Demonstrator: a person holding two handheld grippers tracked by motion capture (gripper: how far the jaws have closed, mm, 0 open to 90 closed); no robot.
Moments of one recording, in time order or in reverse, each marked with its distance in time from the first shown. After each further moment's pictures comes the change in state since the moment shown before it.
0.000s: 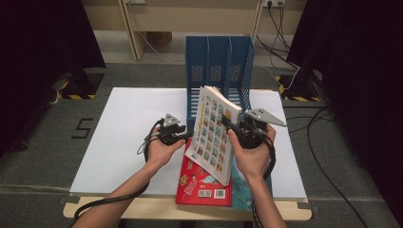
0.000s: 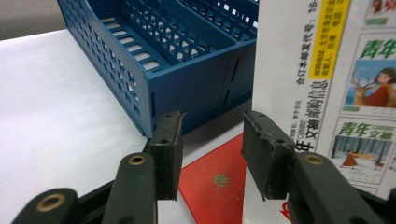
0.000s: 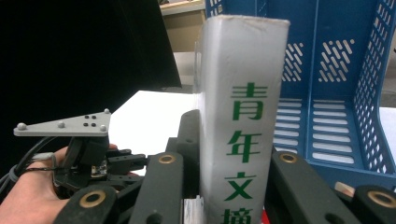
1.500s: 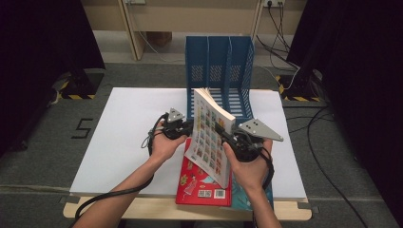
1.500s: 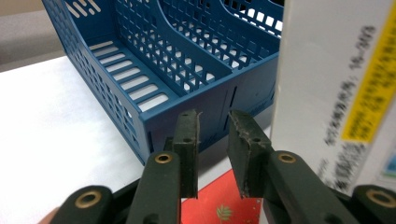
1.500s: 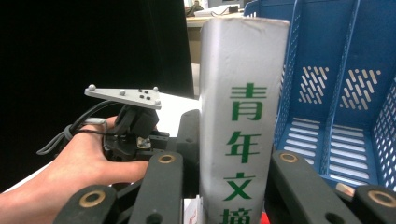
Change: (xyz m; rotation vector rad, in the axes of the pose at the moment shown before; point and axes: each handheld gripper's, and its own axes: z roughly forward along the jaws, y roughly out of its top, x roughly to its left) left arm -0.002 0.018 0.010 -0.027 0.000 0.058; right arm 0.021 -0.015 -0.017 -0.064 0.073 -0.135
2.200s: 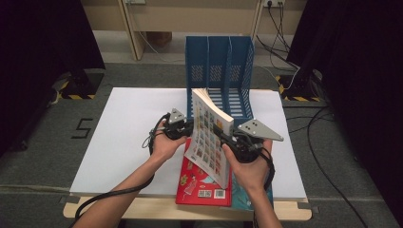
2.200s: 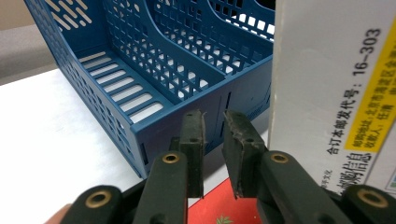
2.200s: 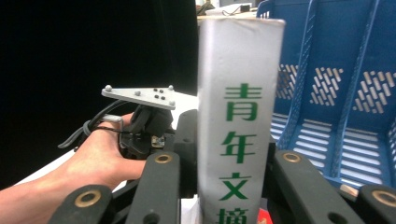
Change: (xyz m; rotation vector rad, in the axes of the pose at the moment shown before) left arm -0.001 -0.002 0.004 -0.034 -0.026 0.034; right arm 0.001 0.000 -0.001 0.008 0.051 -0.003
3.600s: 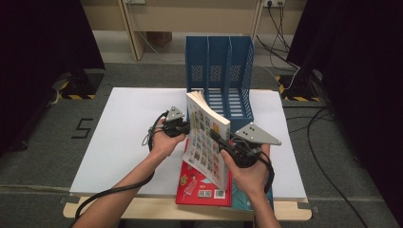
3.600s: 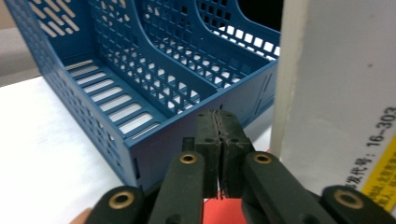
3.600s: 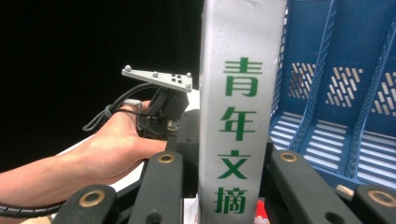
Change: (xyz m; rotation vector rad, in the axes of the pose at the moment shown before) left arm 0.008 0.003 0.002 -0.042 -0.076 -0.016; right arm 0.004 -0.008 -0.002 0.007 0.048 -0.043
